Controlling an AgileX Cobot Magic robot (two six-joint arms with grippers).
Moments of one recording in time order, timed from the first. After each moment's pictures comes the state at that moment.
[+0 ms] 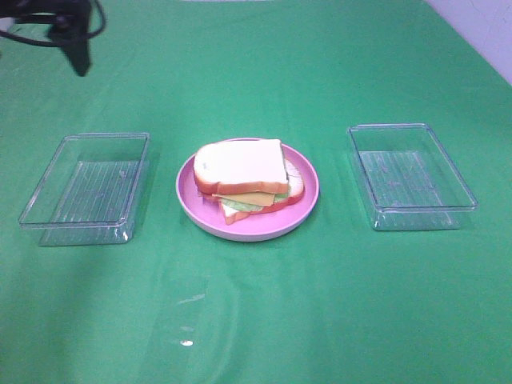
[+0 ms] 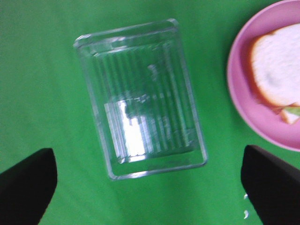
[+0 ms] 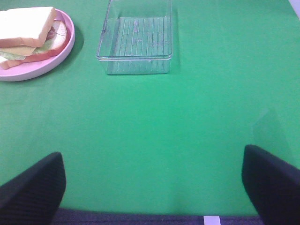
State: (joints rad) left arm -0.24 1.78 -1.69 0.03 1.21 -0.14; right arm 0.05 0.00 -0.46 0.00 1.10 0.01
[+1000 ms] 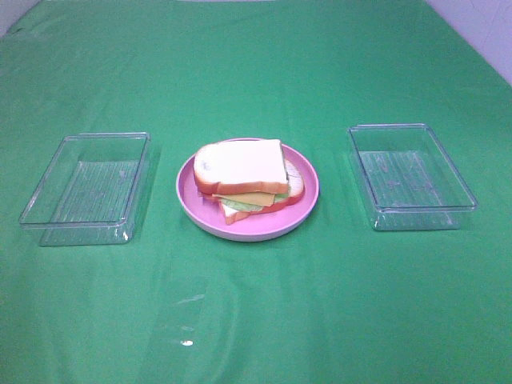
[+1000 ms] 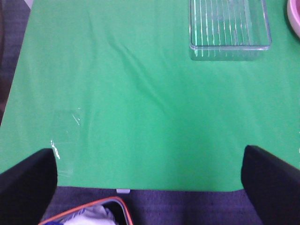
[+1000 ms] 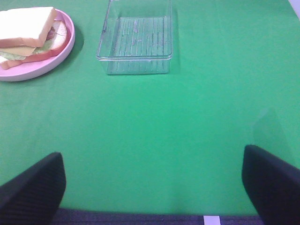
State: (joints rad) left arm -0.01 0.34 -0.71 0.06 1.22 -0.07; right arm 0.05 0.00 -0.46 0.00 1.10 0.01
